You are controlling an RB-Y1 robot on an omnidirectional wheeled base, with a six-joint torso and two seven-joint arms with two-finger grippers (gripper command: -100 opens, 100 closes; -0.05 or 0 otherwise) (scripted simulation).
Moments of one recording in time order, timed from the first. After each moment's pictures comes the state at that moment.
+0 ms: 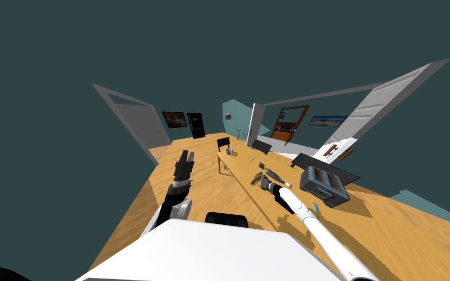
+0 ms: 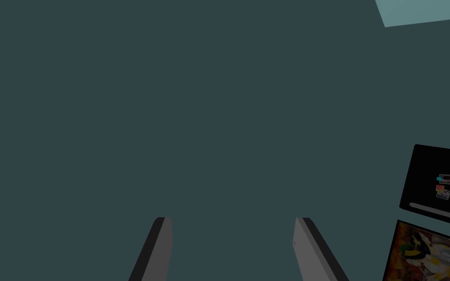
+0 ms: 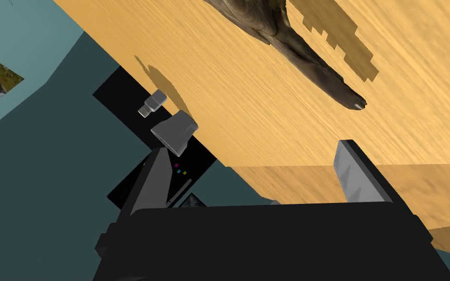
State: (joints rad) left arm 0.52 -0.01 -0.07 -2.20 -0.09 -0.64 -0.03; right arm -0.04 -0.54 0.04 -1.12 1.78 -0.48 0.47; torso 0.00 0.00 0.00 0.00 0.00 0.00
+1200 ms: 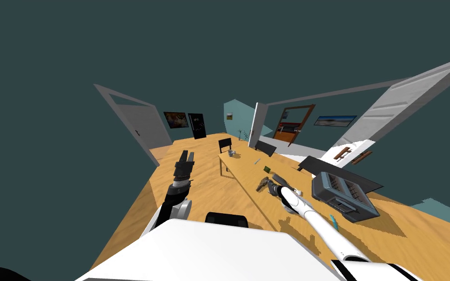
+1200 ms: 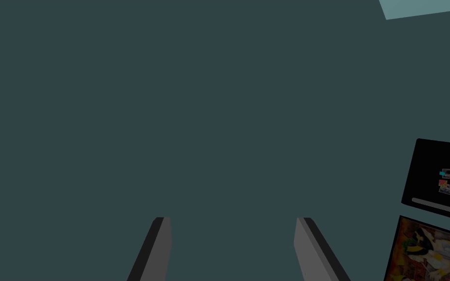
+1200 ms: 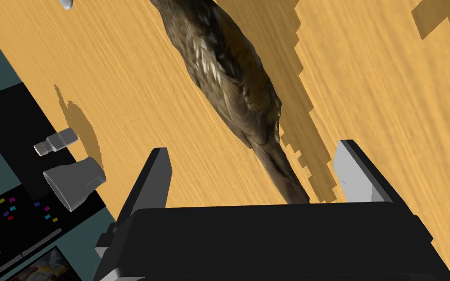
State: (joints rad) left arm 0.52 -0.01 -0.07 -2.20 -0.09 -0.64 -0.03; right arm -0.15 -0.59 0.07 -0.90 2.10 -0.51 0.60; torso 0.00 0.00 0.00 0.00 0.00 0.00
